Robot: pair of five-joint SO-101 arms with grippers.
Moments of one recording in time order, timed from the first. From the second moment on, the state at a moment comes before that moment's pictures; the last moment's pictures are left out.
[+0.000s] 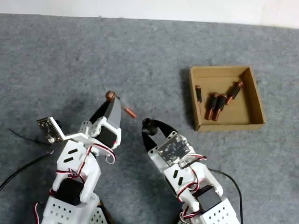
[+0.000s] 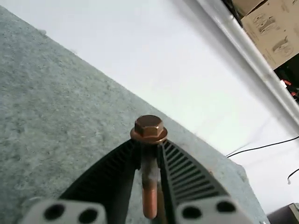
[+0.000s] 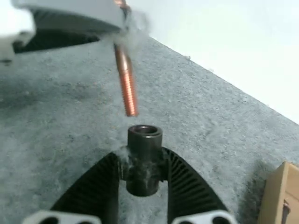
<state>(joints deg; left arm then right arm) 12.8 -102.6 90.9 20.9 48.4 -35.6 -103.6 95.6 28.8 20.2</state>
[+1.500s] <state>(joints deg) 23.8 -103.3 88.0 32.0 47.6 -35.9 -103.6 95.7 30.0 23.1</state>
